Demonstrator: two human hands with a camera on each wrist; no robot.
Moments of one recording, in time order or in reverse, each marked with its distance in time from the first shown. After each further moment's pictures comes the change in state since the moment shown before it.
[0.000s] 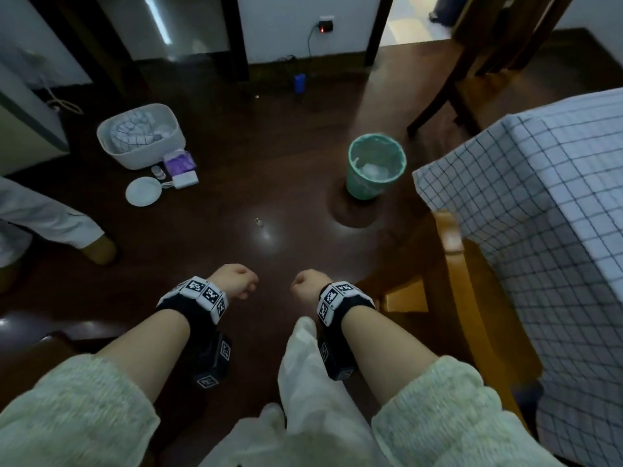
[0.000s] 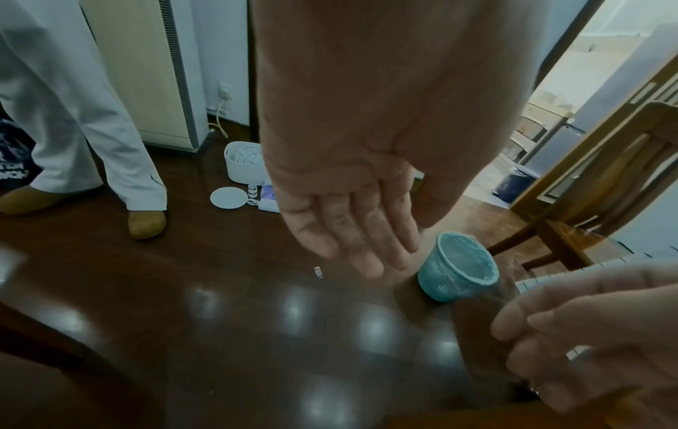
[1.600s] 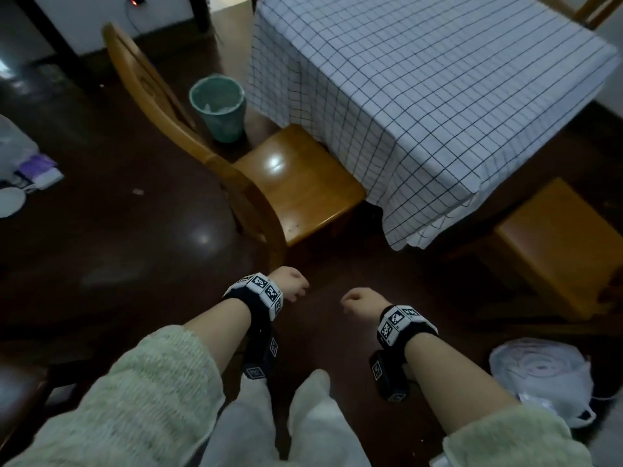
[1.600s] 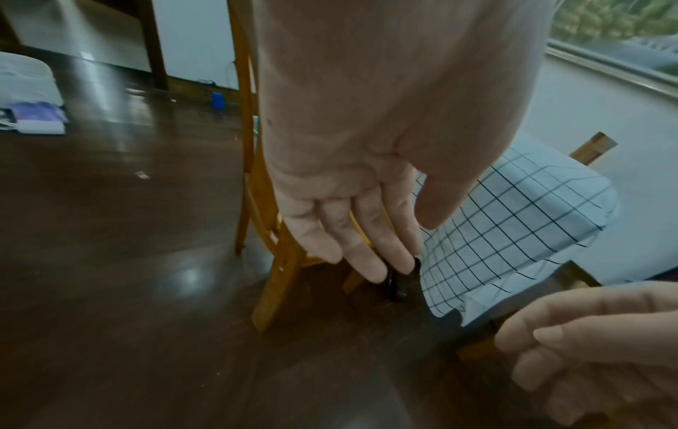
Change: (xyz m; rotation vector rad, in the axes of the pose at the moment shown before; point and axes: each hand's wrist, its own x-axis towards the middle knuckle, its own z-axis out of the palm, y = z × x) left_hand -0.329 -0.059 0.511 0.447 -0.428 0.208; right_hand -0.436 0.499 0.223 0.535 0.240 0.297
